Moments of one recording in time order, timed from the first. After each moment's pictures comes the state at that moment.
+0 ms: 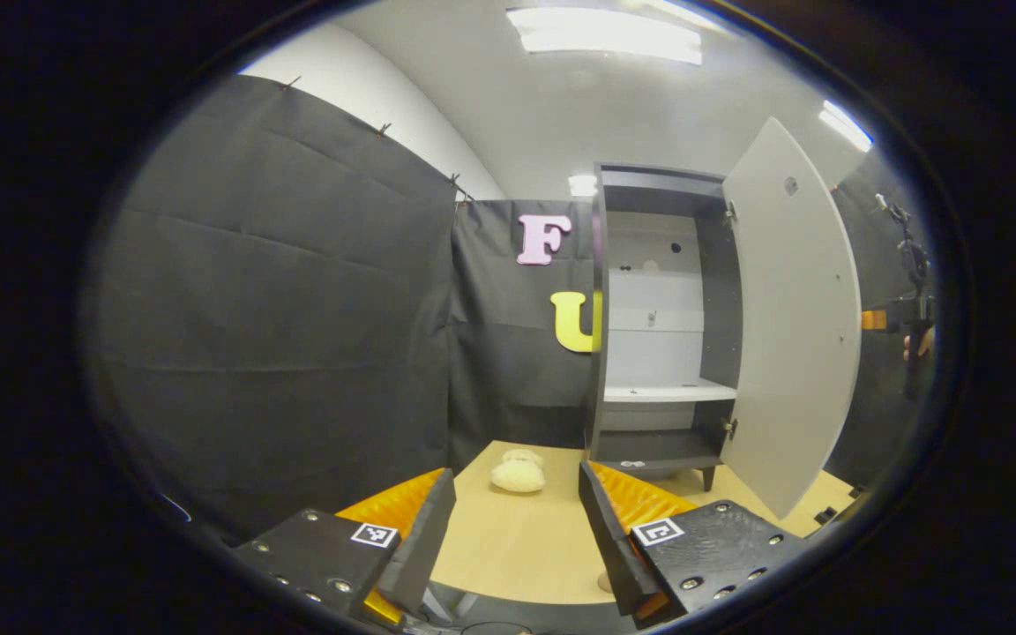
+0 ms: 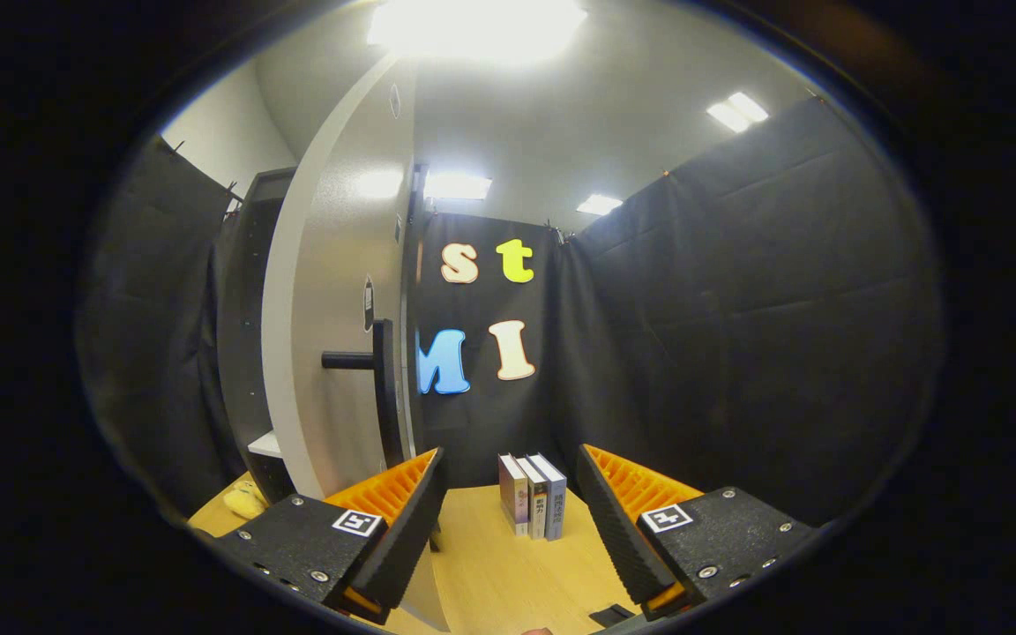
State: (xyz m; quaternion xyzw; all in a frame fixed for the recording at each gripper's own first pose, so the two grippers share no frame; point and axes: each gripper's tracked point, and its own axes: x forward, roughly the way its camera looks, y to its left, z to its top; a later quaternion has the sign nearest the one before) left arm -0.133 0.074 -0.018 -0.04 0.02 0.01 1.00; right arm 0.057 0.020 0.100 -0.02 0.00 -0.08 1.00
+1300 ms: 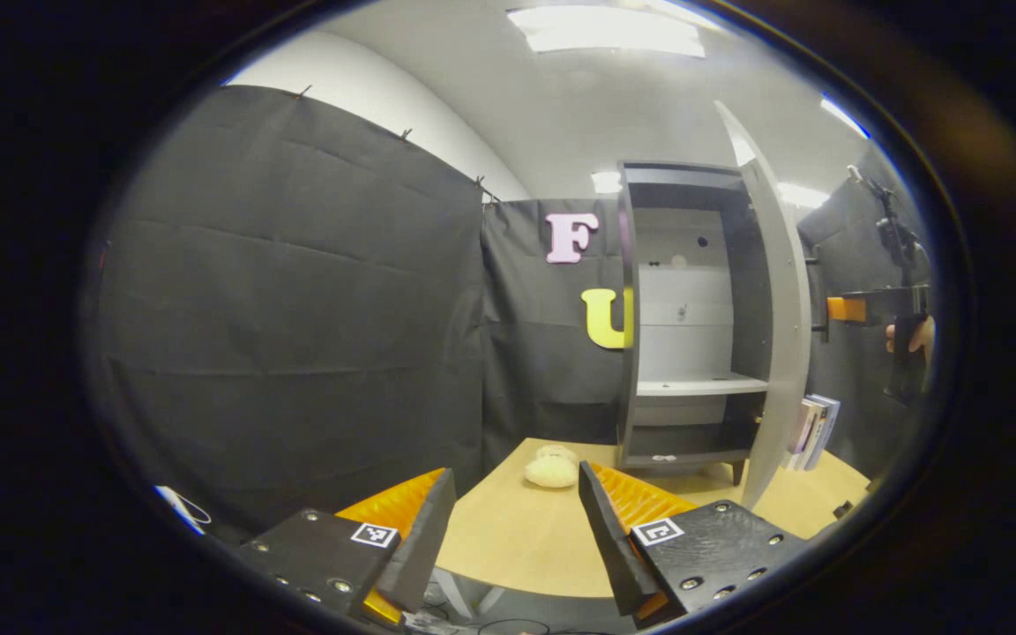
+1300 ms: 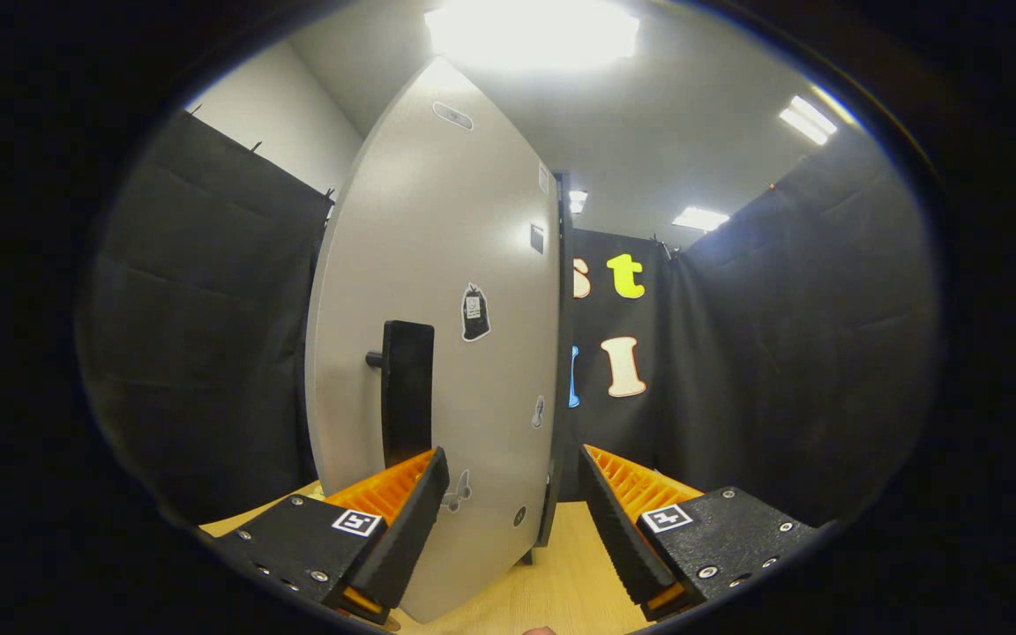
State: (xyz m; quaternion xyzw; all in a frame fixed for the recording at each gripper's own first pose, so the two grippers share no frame) left arm -0.154 0.094 -0.024 -0.03 0.03 0.07 1.00; right arm 0.079 0.163 0.097 -0.04 -0.02 0.07 1.00
